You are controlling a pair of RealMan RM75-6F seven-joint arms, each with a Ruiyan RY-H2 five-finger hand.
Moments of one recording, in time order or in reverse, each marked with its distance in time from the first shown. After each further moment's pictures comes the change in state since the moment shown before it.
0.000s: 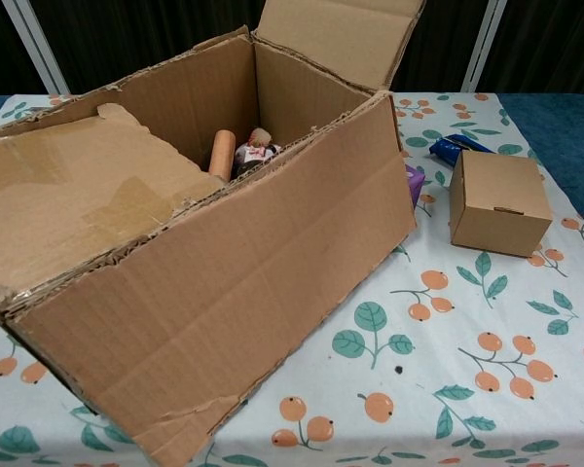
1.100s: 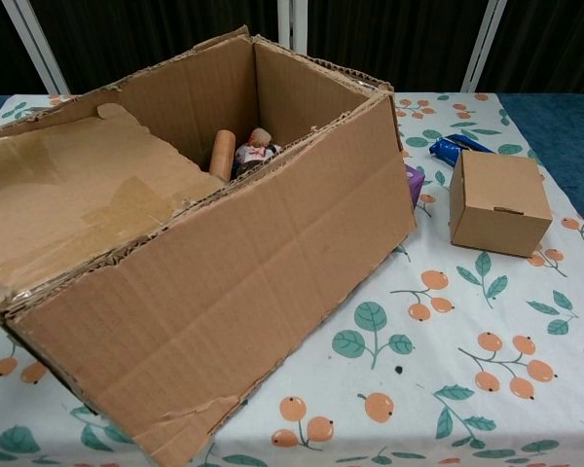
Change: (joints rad) left arm -0.506 0.005 -0.087 -0.093 0.168 -0.556 -0.194; right arm -0.575 0.214 0.159 0.073 -0.341 0.545 0.452
